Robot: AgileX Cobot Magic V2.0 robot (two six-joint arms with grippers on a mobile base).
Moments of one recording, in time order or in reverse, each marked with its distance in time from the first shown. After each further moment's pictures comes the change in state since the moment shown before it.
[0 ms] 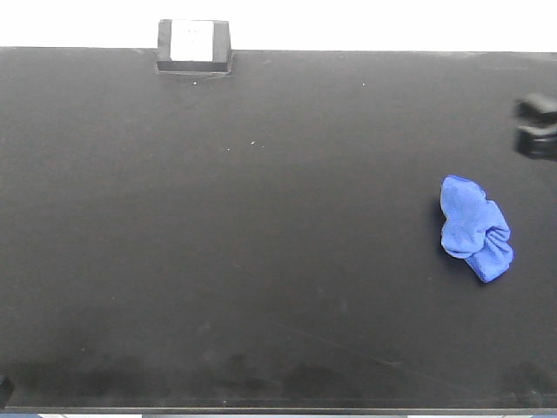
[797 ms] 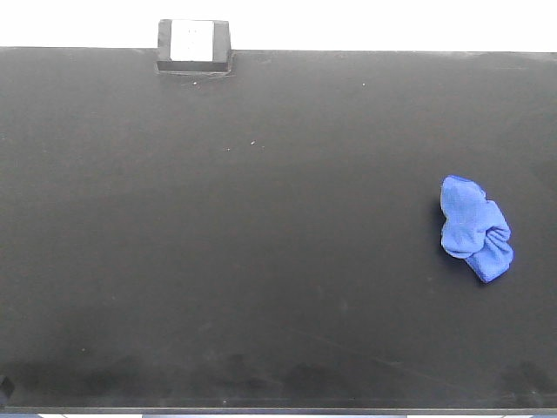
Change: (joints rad) left arm 0.000 0.000 0.000 0.000 0.000 0.000; right arm 0.000 -0.226 0.000 -0.001 0.179 0.014
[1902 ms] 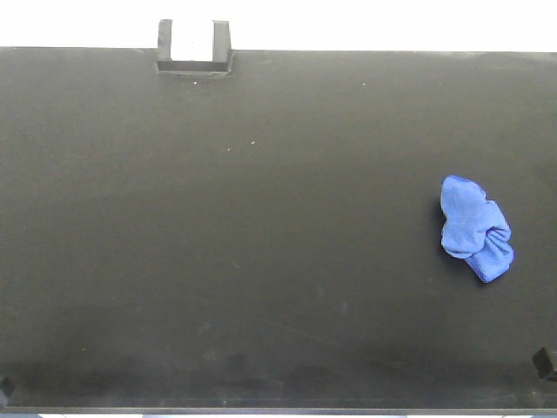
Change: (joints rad) left arm 0.000 0.000 0.000 0.000 0.001 0.000; right arm 0.000 -0.643 0.763 -0.560 -0.371 0.677
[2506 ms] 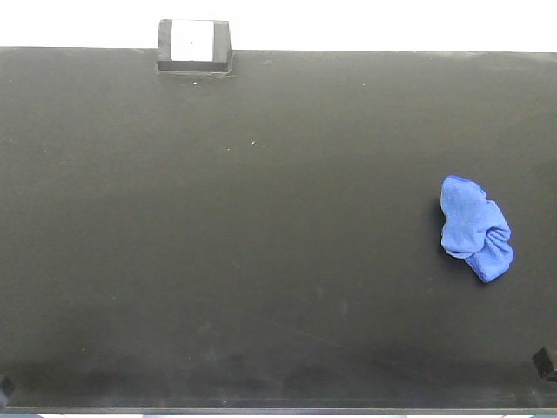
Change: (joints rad) left arm 0.000 0.000 0.000 0.000 0.000 0.000; right arm 0.000 0.000 0.000 0.003 0.000 0.000
